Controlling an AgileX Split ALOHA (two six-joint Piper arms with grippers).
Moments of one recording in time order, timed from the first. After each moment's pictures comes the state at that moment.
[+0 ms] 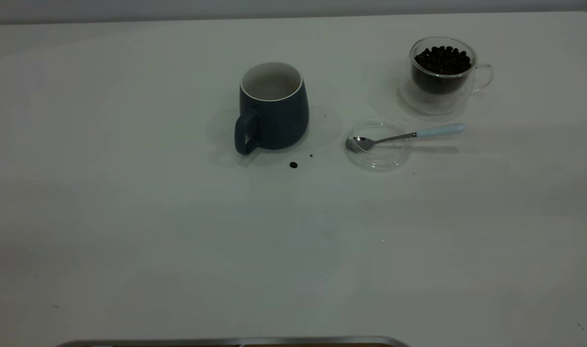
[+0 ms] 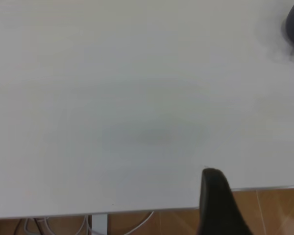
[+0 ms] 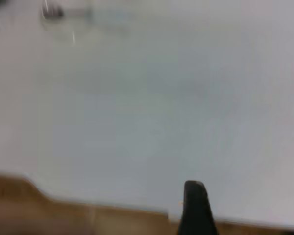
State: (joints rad) left arm -0.04 -0.02 -0.48 -0.01 1.14 0.01; right arm 0.10 0.34 -0.50 -0.01 1.04 -0.01
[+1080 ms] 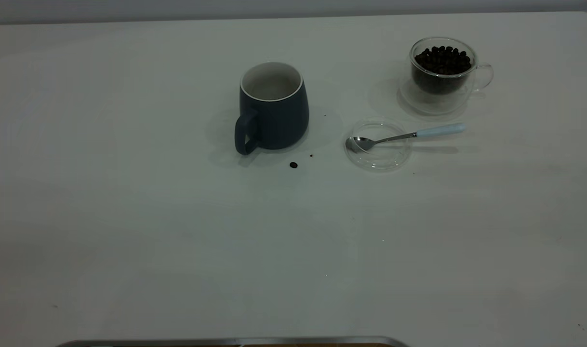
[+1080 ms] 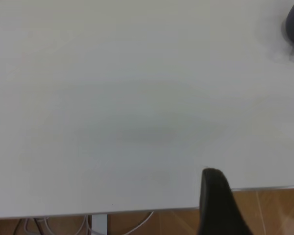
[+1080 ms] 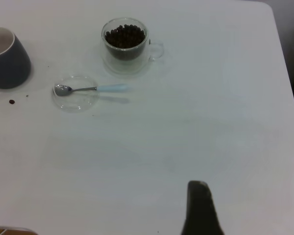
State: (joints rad) left arm -0.04 -0.02 -0.48 -0.01 1.14 0.01; right arm 0.05 -0.01 -0.48 0.02 1.12 -0.01
